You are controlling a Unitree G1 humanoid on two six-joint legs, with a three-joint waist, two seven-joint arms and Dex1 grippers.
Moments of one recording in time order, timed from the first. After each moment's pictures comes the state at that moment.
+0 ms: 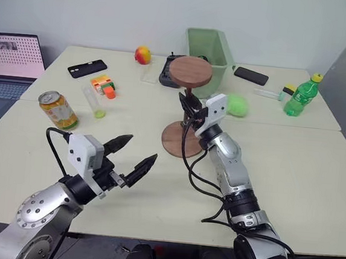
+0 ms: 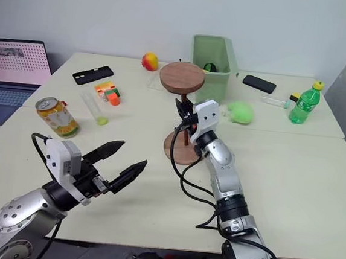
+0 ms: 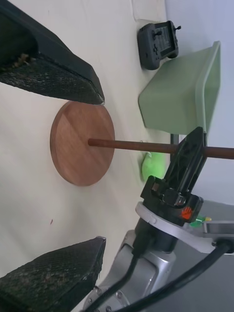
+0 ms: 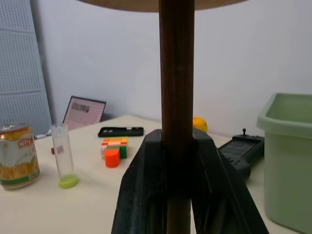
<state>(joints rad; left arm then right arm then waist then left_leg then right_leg) 0.20 0.52 0.28 -0.78 -0.70 0.53 -0.47 -0.65 0.07 0.11 0.31 0.10 -0.03 0.38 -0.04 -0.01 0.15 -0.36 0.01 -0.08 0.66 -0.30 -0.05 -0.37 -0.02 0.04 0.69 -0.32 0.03</state>
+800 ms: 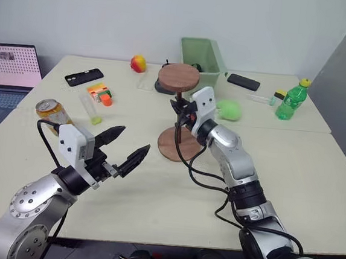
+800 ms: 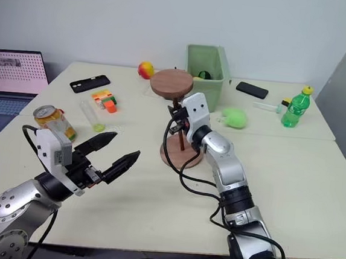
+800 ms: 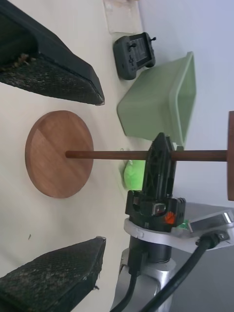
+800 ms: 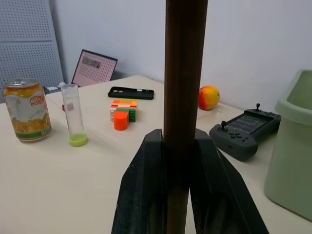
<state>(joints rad) 0.16 0.55 0.32 -0.74 -0.73 0.52 -0.48 -0.72 0.00 0.18 0.26 0.09 0.28 0.41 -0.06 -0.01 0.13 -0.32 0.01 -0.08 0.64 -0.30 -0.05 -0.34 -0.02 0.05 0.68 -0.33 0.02</state>
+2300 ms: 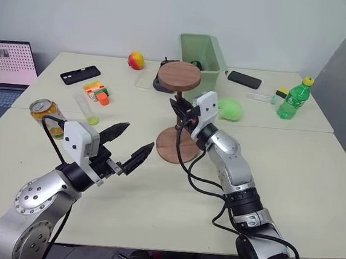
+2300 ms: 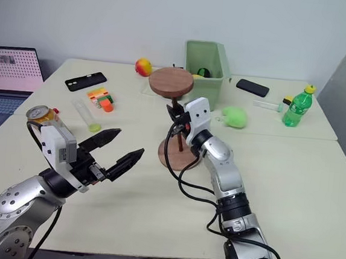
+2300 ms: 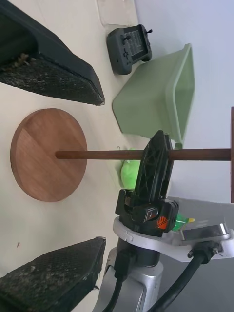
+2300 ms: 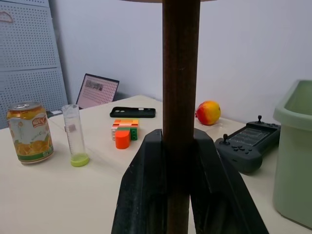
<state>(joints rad) 0.11 0.55 0.29 -0.74 -0.71 0.52 -0.47 -0.66 0.05 0.16 0.25 0.12 0.13 0.43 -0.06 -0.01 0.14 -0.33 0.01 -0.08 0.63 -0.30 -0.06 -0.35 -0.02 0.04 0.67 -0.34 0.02</state>
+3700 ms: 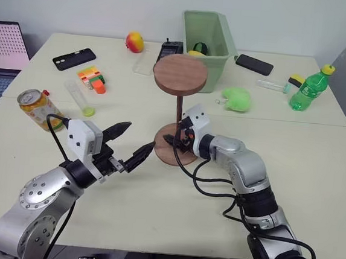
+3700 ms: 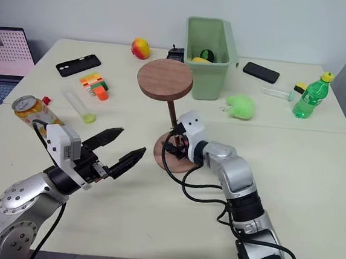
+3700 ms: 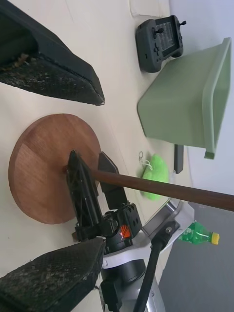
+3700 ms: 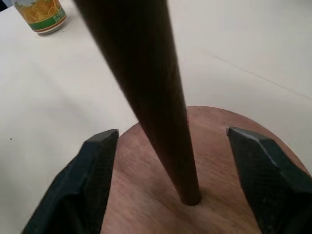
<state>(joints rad) 0.08 0.55 0.26 -0.70 -0.68 0.51 -0.50 -0.68 -0.07 0.23 -0.03 0.18 0.86 0.48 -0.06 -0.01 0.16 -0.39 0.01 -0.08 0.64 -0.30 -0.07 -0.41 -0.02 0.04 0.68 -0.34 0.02</state>
